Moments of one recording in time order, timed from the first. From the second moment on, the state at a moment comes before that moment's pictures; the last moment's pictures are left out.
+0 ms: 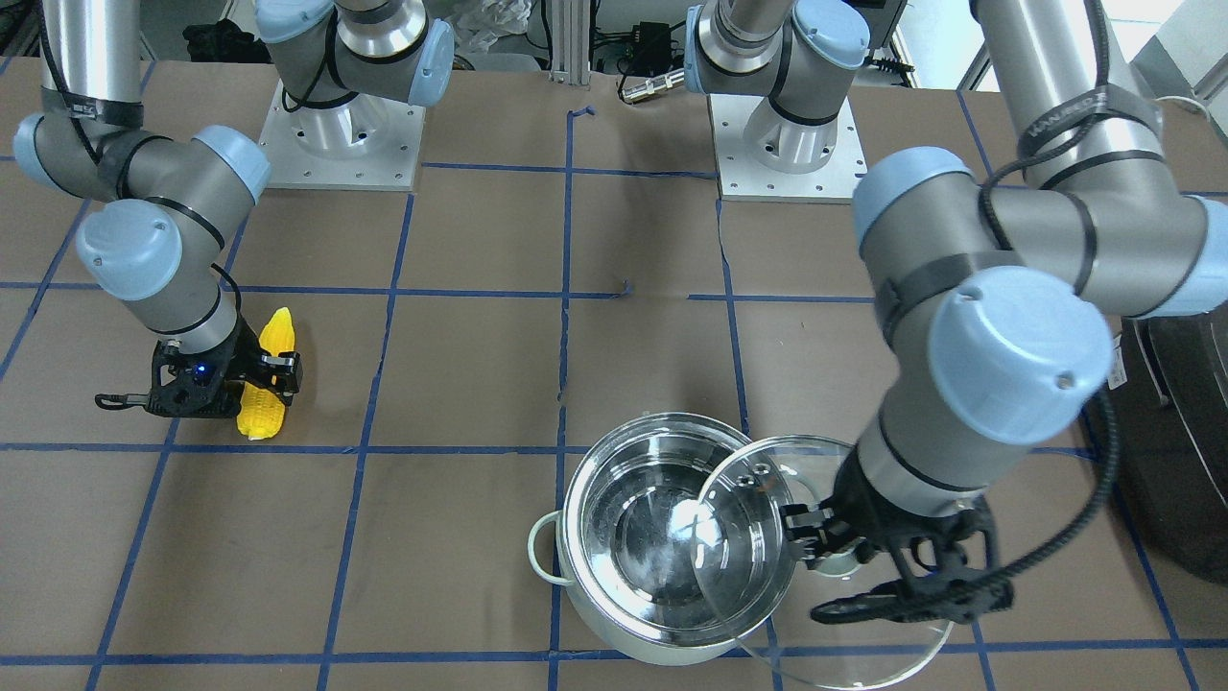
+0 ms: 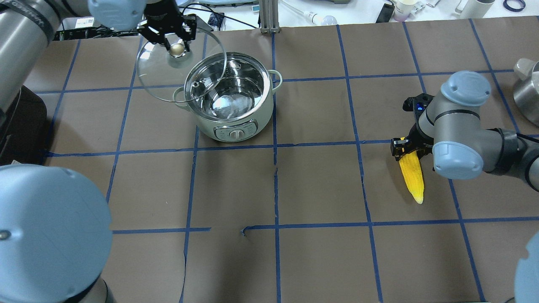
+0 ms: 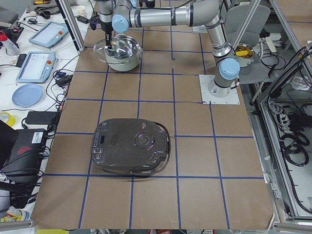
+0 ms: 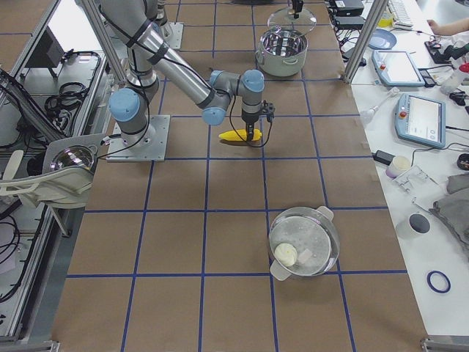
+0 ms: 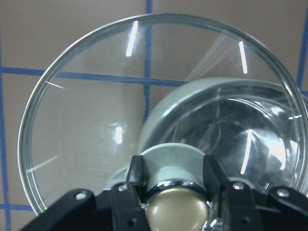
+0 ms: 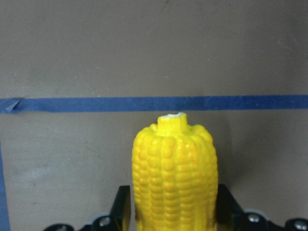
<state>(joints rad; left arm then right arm) -1.54 -2.11 -1.15 -1.37 1.61 -0.06 1.30 -1.31 2.13 -2.40 -1.59 -0.27</state>
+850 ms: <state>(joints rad) -1.22 -1.99 -1.64 -1.08 1.60 0.48 1.35 -1.34 2.00 -2.28 -1.57 -0.30</state>
